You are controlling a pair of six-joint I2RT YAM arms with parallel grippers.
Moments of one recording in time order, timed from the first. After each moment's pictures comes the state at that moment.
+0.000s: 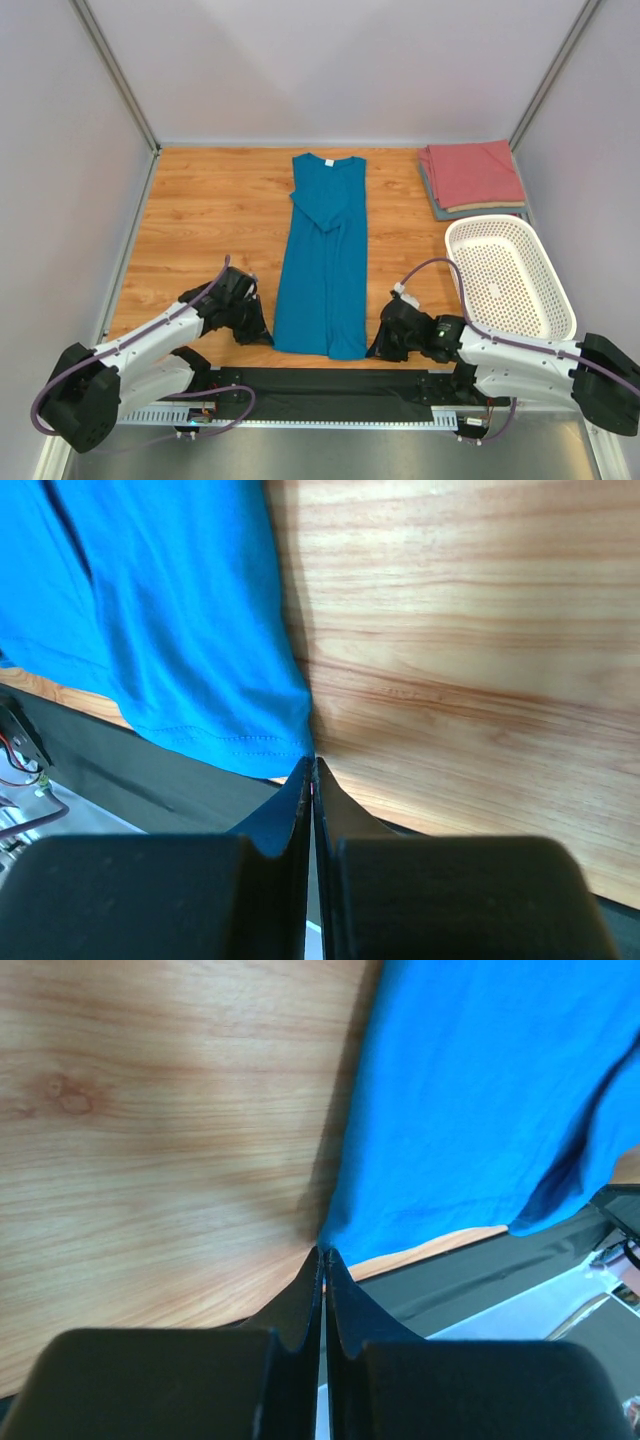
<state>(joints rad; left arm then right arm) -0.58 0.99 0.39 -0.57 0.31 -0.87 1.06 0.96 0.31 -0.35 -0.02 1.27</state>
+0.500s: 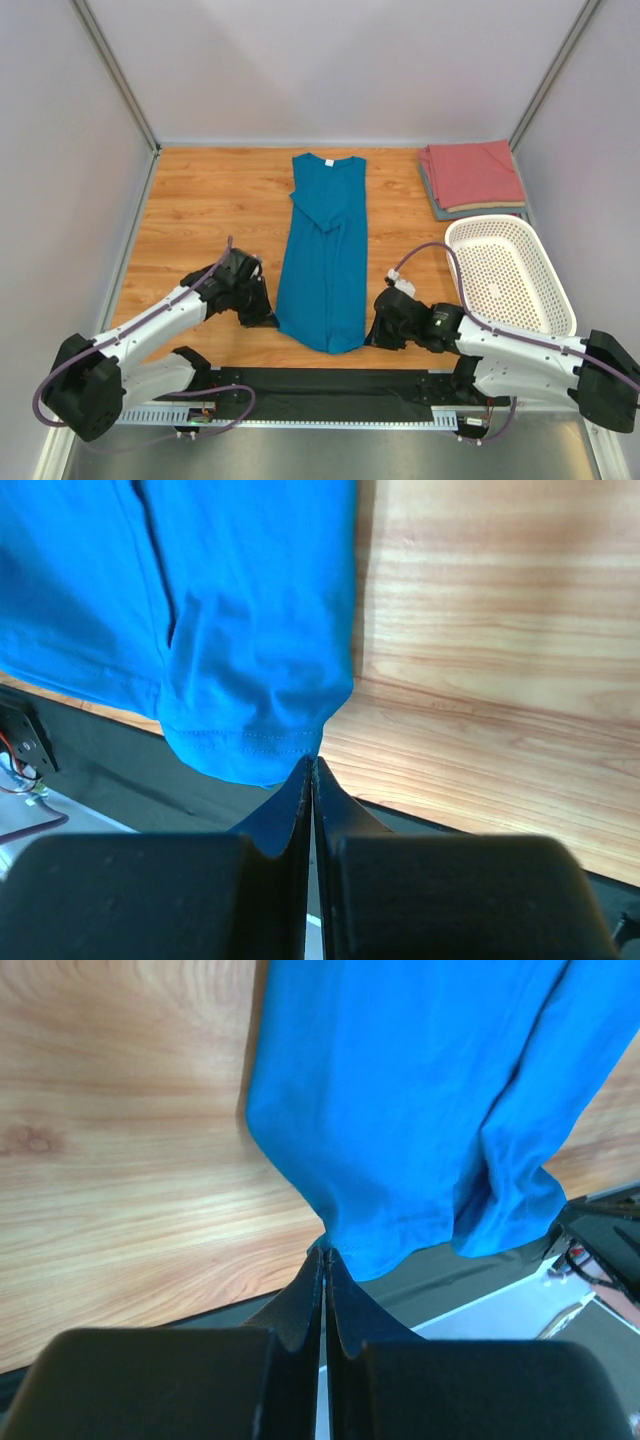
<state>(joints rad) -0.58 1.05 0.55 -0.63 0.29 -0.87 1.06 0.97 0.46 -0.47 0.06 1.17</state>
